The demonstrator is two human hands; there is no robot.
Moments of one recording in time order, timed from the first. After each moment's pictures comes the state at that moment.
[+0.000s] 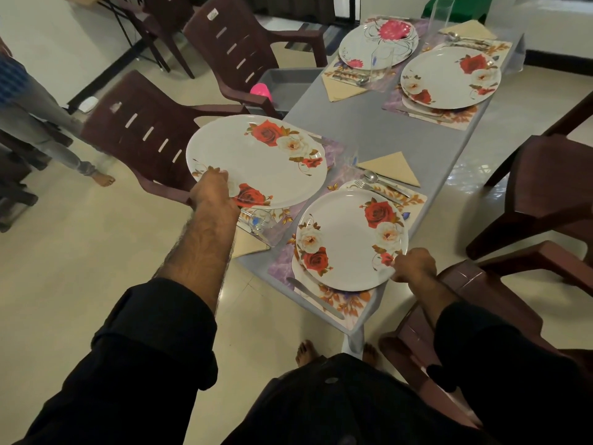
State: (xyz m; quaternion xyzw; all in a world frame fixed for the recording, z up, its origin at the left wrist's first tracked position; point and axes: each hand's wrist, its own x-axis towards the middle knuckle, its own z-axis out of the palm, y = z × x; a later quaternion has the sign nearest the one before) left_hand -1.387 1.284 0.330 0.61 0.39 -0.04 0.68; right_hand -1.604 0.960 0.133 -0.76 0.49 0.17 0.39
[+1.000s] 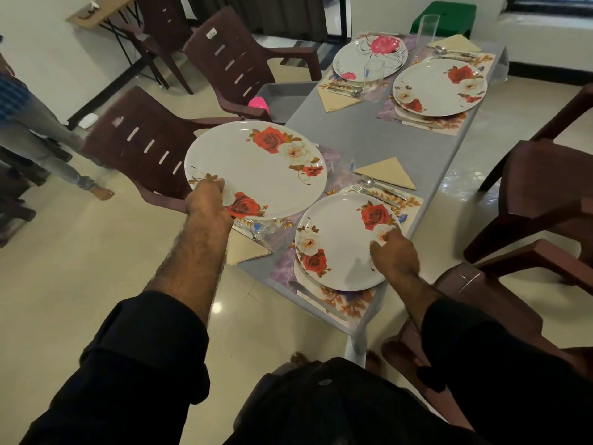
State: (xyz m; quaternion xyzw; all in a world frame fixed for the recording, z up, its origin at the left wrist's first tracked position) left_hand -1.389 1.315 0.322 0.62 0.34 -0.05 0.70; right_hand -1.593 1.005 0.175 -0.85 0.38 0.06 0.35
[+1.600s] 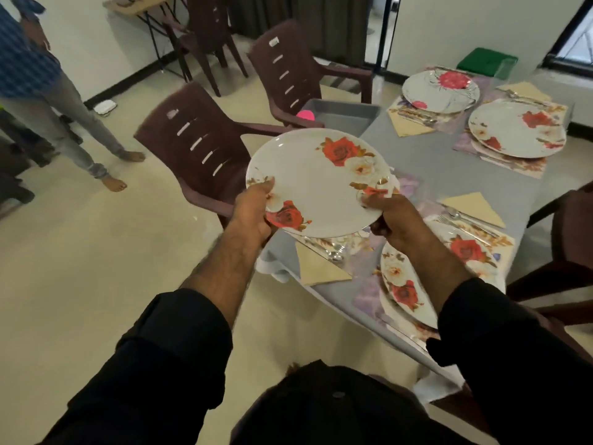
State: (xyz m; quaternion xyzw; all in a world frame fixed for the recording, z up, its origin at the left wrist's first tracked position) left_hand -1.308 1.475 0.320 0.56 0.23 -0.17 0.78; right_hand -1.402 1.211 0.297 -0.59 0.24 0.04 0.77
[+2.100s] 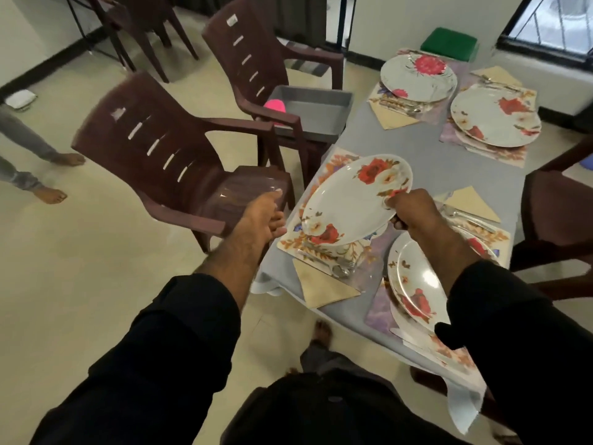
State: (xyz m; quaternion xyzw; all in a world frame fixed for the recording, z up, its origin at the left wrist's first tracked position) left_hand -1.202 1.467 0.260 0.66 0.25 -0.35 0.61; right_hand -1.324 1.186 0.275 -0.70 0.47 -0.02 0.53
